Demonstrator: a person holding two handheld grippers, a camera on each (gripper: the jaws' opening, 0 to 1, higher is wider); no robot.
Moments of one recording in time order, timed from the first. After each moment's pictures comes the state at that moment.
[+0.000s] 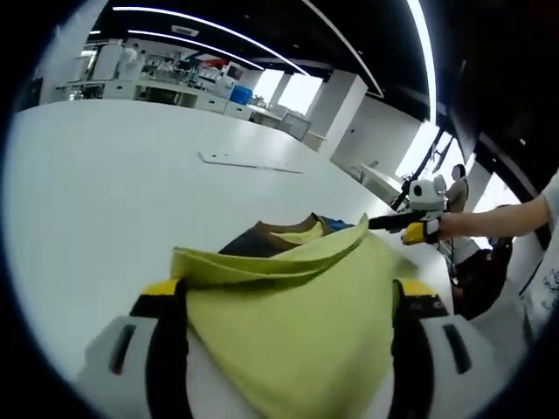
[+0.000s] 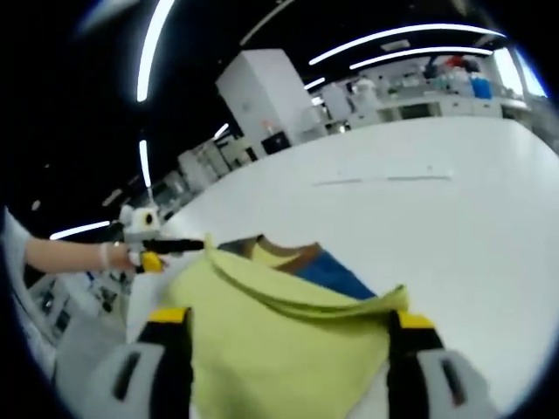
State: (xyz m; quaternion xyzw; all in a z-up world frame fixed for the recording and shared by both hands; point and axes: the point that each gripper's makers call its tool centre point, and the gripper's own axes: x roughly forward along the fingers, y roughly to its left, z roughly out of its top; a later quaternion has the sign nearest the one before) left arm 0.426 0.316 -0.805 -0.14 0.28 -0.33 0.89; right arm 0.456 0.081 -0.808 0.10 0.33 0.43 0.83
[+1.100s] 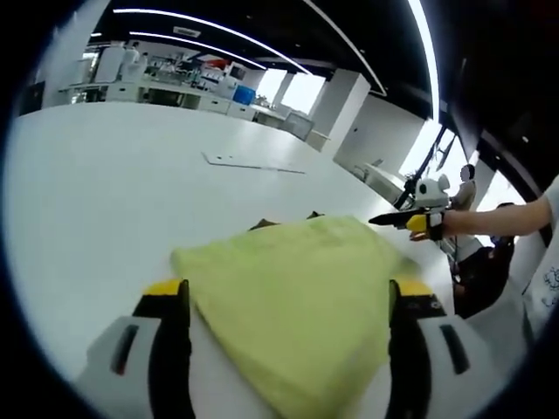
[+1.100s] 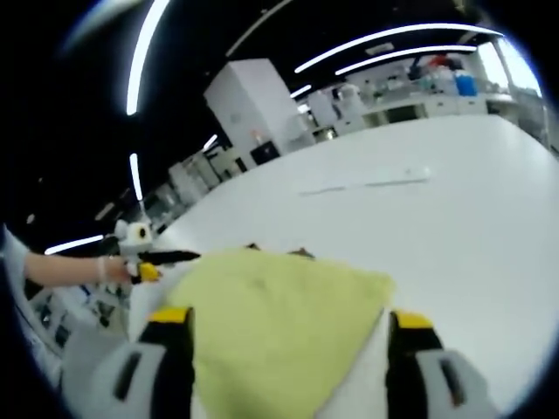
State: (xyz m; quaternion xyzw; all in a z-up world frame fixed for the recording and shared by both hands) left arm 0.407 0.325 -0.795 -0.13 0.28 -0.32 0.90; right arm 0.448 0.057 -0.796 0.11 0.33 0.41 0.85
